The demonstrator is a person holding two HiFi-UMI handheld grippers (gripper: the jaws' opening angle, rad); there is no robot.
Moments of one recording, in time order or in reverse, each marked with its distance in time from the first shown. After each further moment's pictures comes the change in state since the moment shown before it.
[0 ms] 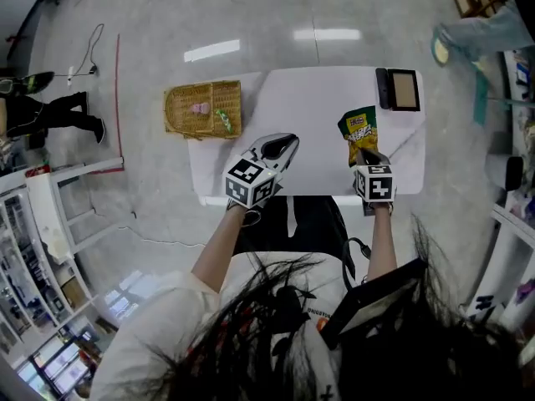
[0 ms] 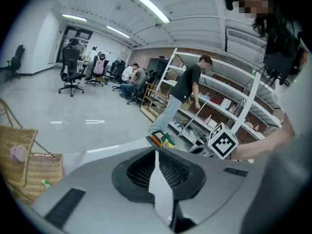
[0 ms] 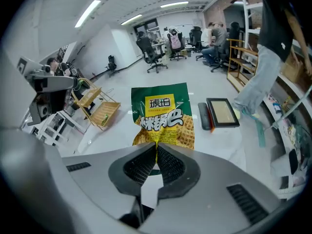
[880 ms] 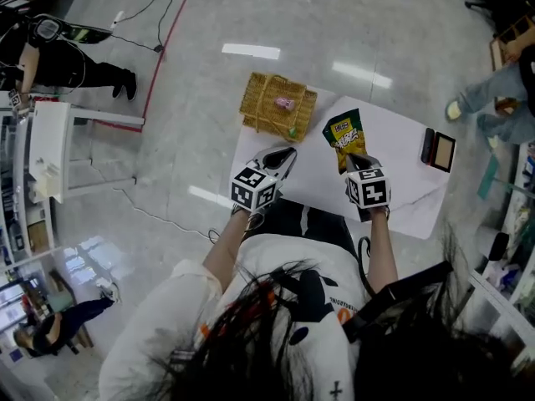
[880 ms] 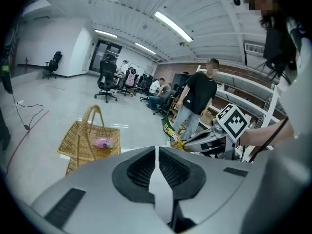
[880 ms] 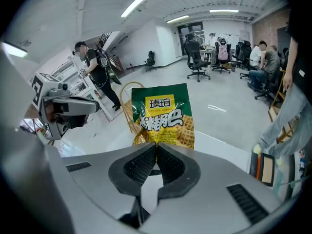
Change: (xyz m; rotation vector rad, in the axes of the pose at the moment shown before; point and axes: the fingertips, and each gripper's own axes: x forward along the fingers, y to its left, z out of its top) left arm -0.188 0.114 -0.039 -0.167 -0.141 0.248; right arm 0.006 0.247 0.112 -0.379 -0.010 0.236
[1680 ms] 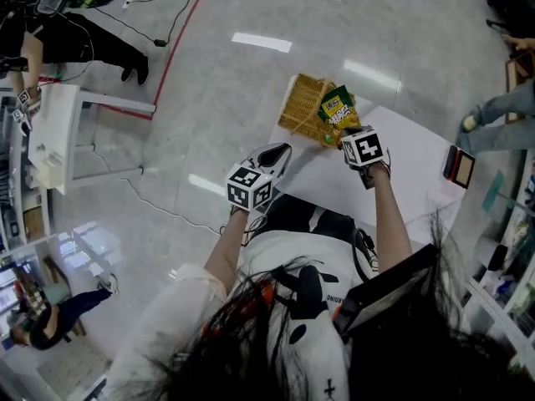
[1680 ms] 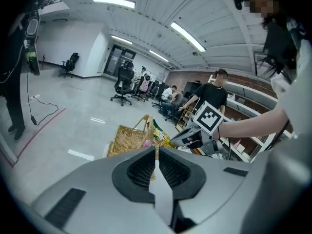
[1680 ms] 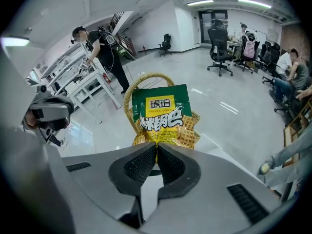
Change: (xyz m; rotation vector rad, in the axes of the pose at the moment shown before) left arm -0.096 0.131 -0.004 -0.098 -0.071 0.091; right arm 0.133 0.094 0.104 -0.158 0.175 0.070
